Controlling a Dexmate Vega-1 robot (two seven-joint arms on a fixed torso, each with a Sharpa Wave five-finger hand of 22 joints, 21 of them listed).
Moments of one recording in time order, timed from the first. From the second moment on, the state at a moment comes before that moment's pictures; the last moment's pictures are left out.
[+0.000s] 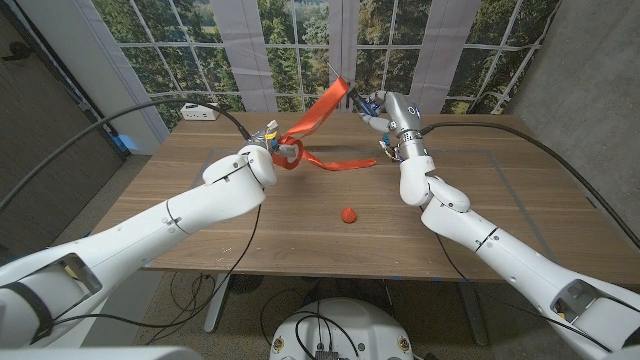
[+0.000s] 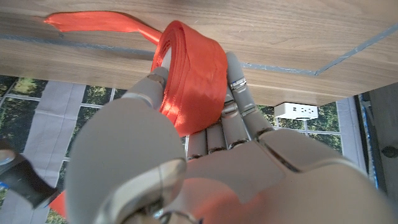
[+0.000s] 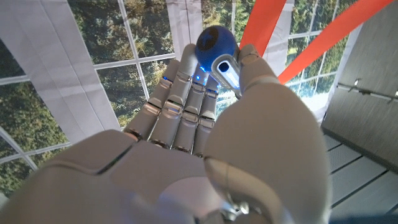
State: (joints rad) left arm 0.58 0.78 0.81 -2.26 0.05 1.29 0.29; left_hand 0.96 0.10 0.63 -0.14 0.17 0.70 0.19 0.29 0.40 0.74 0.12 0.65 0.23 0.92 0.05 0.41 0.45 0.49 0.01 1.31 0.20; right arm -0.76 -0.55 -0.64 -1.75 -0.48 -0.15 -0.61; right_hand 1.12 0.00 0.32 -0.15 0.22 0.88 0.06 0.45 0.22 0.91 0.01 0.65 0.37 0.95 -0.09 0.55 0.73 0.57 -0.04 0.62 0.20
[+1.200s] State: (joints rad) left arm 0.62 0.87 0.67 -2.10 0.04 0.90 0.34; left_hand 0.96 0.09 0.63 -0.14 0.17 0.71 0.20 0.28 0.41 0.74 0.12 0.66 0.23 0.92 0.05 0.41 0.46 0.47 0.00 1.34 0.19; right arm -0.87 -0.61 -0.55 -1.85 -0.38 0.18 -0.47; right_hand 1.12 0.00 0.31 -0.15 0.22 0.88 0.06 0.45 0.22 0.91 0.02 0.65 0.37 0.96 -0.09 0.55 0.75 0.55 -0.04 0.63 0.20
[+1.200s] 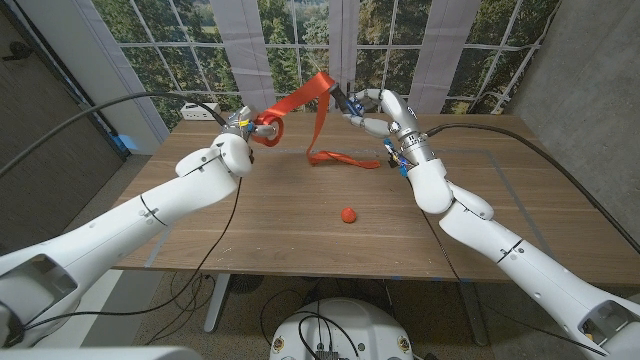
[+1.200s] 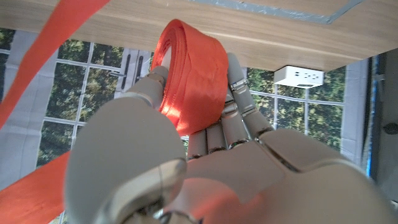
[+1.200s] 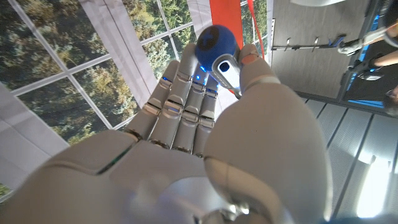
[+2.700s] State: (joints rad) left arm 0.48 0.78 0.59 -1.97 0.14 0.65 0.12; left_hand 0.96 0.09 0.63 -0.14 0.16 0.72 0.20 0.26 0.42 0.73 0.12 0.66 0.23 0.92 0.05 0.40 0.47 0.45 -0.01 1.35 0.18; right arm -0.79 -0.60 -0.72 -1.83 -0.84 -0.01 -0.45; right_hand 1.13 -0.01 0.31 -0.14 0.23 0.88 0.06 0.45 0.22 0.92 0.01 0.64 0.39 0.96 -0.09 0.53 0.75 0.54 -0.05 0.66 0.20
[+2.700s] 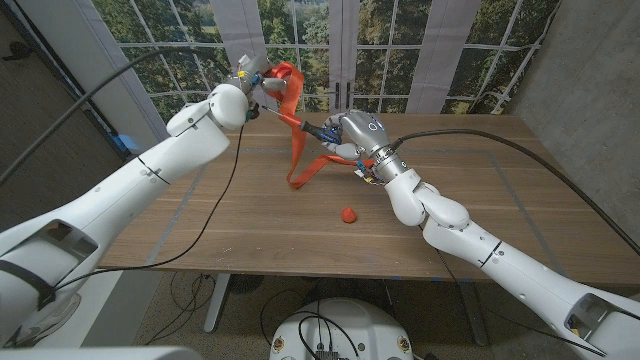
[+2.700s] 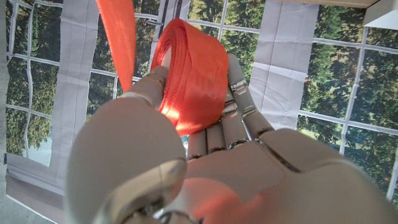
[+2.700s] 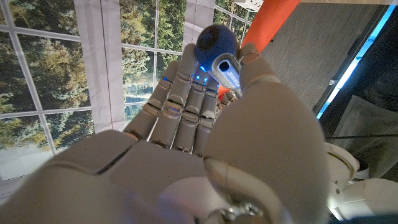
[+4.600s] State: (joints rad) left arm 0.51 0.78 0.49 -2.13 -0.04 0.44 0.00; left_hand 0.96 0.09 0.63 -0.14 0.17 0.72 0.20 0.26 0.42 0.73 0.12 0.66 0.23 0.92 0.05 0.39 0.48 0.46 -0.01 1.37 0.18; right arm -0.66 -0.51 -0.83 -1.64 -0.84 -0.16 -0.37; right_hand 1.14 -0.01 0.30 -0.15 0.23 0.88 0.06 0.45 0.22 0.93 0.01 0.63 0.39 0.97 -0.09 0.51 0.76 0.54 -0.05 0.69 0.20
